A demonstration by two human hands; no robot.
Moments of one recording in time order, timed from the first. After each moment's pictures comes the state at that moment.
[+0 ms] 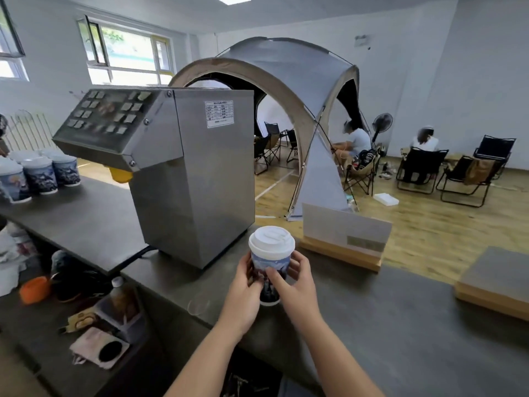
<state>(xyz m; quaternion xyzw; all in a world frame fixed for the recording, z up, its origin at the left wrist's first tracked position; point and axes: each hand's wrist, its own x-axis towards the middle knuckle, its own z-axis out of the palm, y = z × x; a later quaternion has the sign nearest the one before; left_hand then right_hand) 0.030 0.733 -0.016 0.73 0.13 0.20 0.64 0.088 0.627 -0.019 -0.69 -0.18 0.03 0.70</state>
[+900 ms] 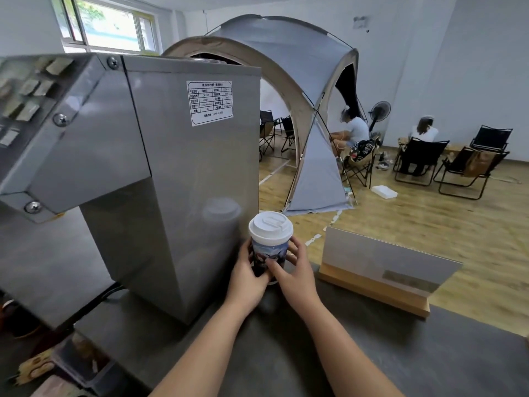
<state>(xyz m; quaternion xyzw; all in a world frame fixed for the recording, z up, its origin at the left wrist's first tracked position) 0.198 0.832 -0.047 0.77 0.16 0.22 0.57 0.243 0.721 -0.040 -0.74 -0.19 0.01 0.64</state>
